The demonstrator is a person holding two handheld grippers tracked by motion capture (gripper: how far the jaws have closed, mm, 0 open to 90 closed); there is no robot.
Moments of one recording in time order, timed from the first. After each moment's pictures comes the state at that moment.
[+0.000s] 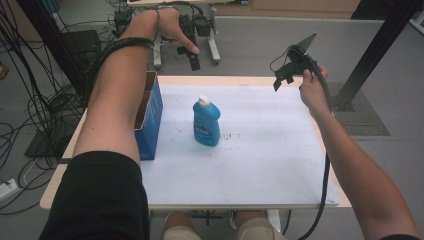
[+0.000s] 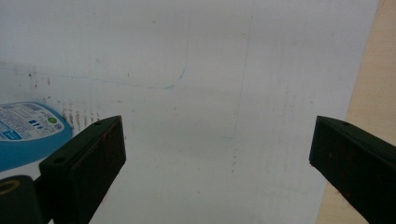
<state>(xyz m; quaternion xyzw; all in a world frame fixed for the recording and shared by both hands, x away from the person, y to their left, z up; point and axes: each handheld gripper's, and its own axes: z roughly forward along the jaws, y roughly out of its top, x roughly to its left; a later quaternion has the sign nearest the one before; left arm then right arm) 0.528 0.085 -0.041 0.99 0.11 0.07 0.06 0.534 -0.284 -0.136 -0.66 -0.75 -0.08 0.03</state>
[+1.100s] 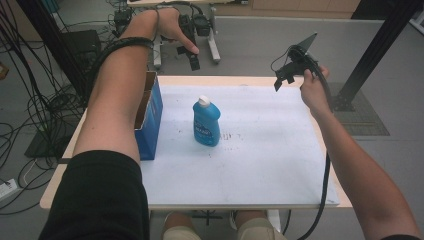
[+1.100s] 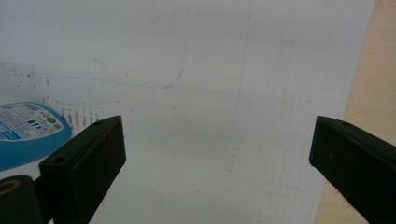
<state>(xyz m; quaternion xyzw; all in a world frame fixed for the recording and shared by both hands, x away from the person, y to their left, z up) 0.529 0.086 -0.041 0.99 0.12 0.07 0.06 0.533 -0.286 -0.135 -0.66 -0.74 -0.08 0.02</state>
